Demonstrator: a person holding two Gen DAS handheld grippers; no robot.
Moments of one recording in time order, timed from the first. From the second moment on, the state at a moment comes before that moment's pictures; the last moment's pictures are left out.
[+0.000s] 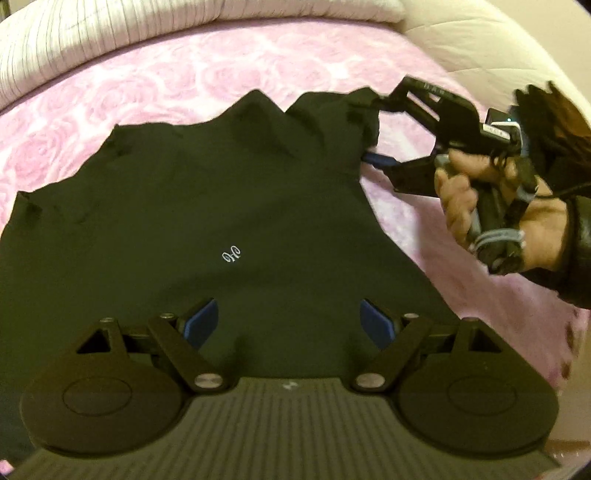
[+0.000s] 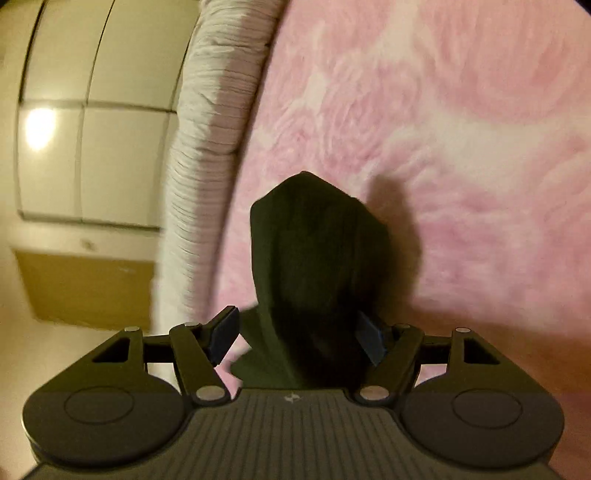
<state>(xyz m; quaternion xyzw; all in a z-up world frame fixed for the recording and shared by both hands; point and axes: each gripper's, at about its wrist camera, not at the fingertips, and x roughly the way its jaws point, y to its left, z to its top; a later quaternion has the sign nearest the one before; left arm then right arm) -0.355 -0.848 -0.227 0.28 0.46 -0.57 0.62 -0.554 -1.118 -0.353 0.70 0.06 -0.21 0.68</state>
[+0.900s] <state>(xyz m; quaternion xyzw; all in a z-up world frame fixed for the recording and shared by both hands) -0.342 -1.008 -0.257 0.37 0.32 -0.68 0.55 -0.551 -1.142 -0.384 0.79 0.02 -0.21 0.57</state>
